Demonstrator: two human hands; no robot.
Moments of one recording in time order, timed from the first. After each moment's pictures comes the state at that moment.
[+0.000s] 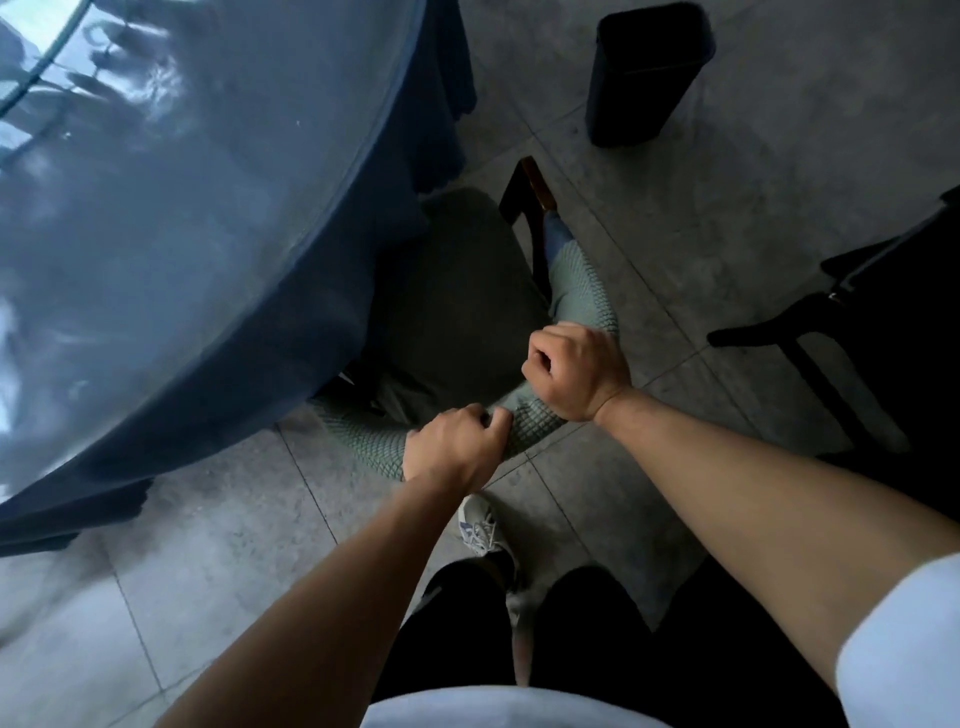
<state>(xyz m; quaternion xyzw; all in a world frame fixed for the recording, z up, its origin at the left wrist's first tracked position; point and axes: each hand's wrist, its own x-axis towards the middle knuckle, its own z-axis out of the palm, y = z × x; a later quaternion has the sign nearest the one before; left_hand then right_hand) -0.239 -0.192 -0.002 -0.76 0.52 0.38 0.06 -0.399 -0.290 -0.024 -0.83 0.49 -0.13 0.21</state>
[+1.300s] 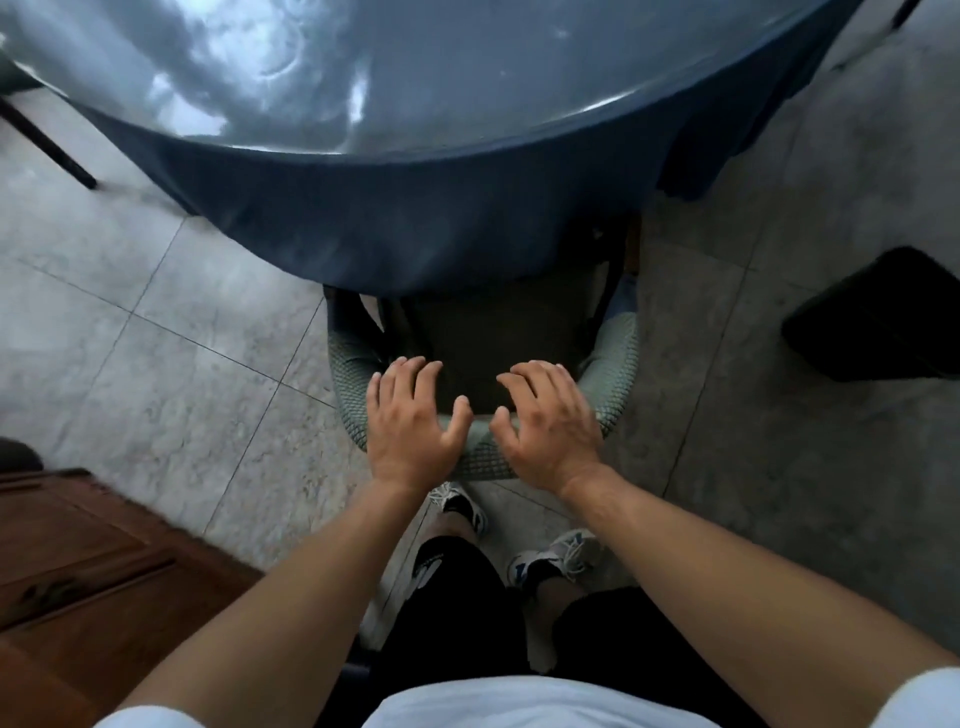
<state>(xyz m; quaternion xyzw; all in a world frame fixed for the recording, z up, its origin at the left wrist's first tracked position) -0.387 -0.271 -0.020 -0.97 0.19 0.07 -0.14 -0.463 -0.437 -0.026 -0.97 0.11 0.00 0.24</state>
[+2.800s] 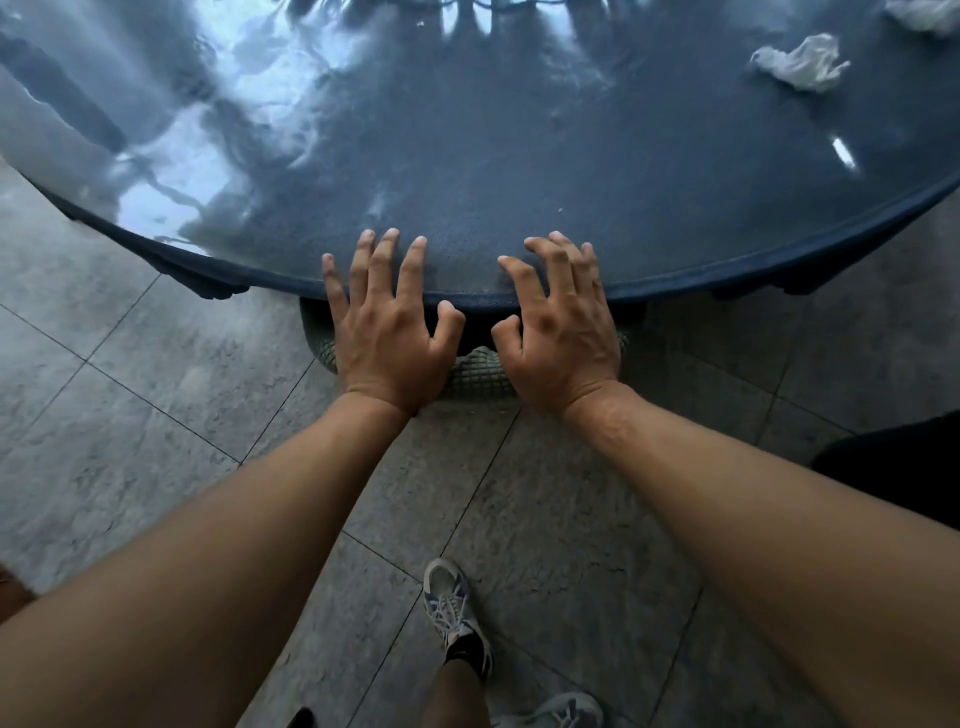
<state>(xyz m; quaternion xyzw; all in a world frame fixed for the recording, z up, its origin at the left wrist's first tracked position) -0.111 -0.370 -0.036 -0.97 0.19 -0.11 -0.15 -0.173 -0.538 -0.038 -0.97 0.06 -0.18 0.16</state>
